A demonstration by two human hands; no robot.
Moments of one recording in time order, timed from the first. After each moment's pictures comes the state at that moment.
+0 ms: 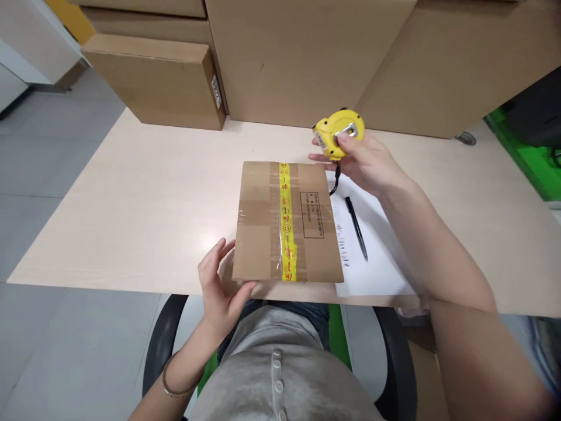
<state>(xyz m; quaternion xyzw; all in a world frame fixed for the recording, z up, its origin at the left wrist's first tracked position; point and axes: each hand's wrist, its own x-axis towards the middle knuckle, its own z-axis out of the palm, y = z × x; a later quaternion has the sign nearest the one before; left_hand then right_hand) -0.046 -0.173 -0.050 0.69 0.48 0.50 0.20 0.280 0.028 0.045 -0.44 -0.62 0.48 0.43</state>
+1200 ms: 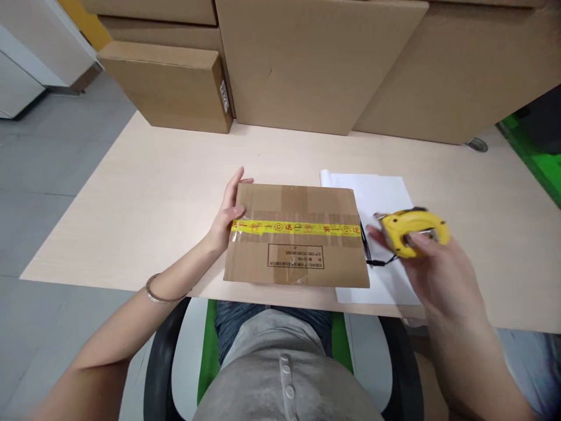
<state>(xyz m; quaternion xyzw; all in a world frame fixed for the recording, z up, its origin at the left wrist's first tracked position) -0.045 -0.029 -0.026 0.53 0.30 0.50 0.62 0.299 -0.143 0.035 -0.58 -0.32 0.44 0.61</state>
